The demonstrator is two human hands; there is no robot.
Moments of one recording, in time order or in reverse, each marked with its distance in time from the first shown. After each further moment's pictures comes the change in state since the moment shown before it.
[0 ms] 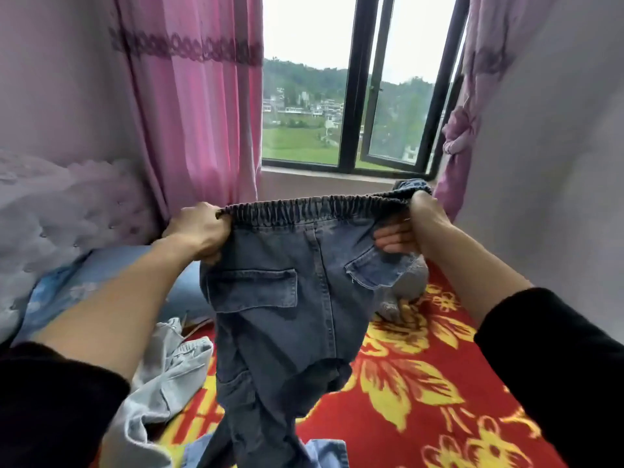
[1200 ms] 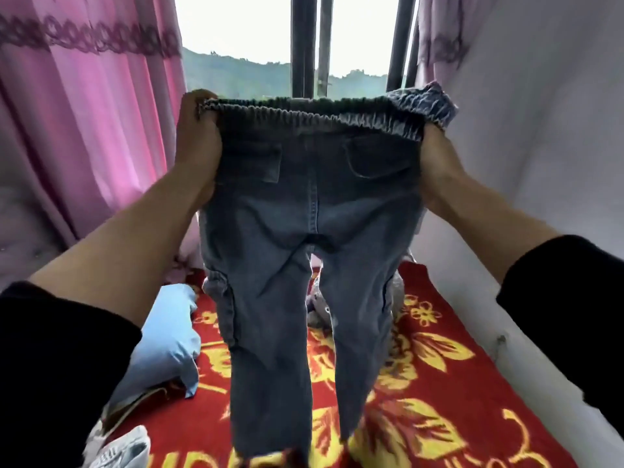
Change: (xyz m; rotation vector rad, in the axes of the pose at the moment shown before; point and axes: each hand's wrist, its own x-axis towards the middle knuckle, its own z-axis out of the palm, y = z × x) left_hand 0.258 0.159 0.047 -1.124 0.211 0.242; right_hand 0.289 -0.098 -0.052 0.170 0.284 -0.469
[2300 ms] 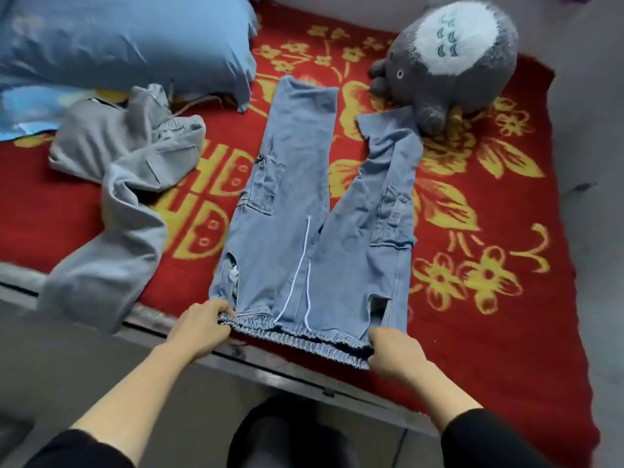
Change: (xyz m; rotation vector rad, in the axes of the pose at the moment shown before) left_hand -0.668 -0.211 -0.180 1.104 -0.765 -0.978; right_hand -0.517 0.359 -0.227 -1.476 -1.403 0.348
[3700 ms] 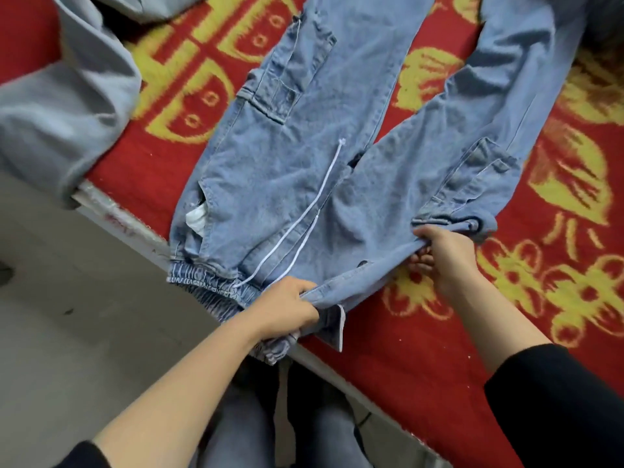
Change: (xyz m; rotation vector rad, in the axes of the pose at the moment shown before) left_hand 0.052 0.113 0.151 -0.695 -0.336 -0.061; right_hand 0.195 0.045 -0.013 1.383 0.198 0.334
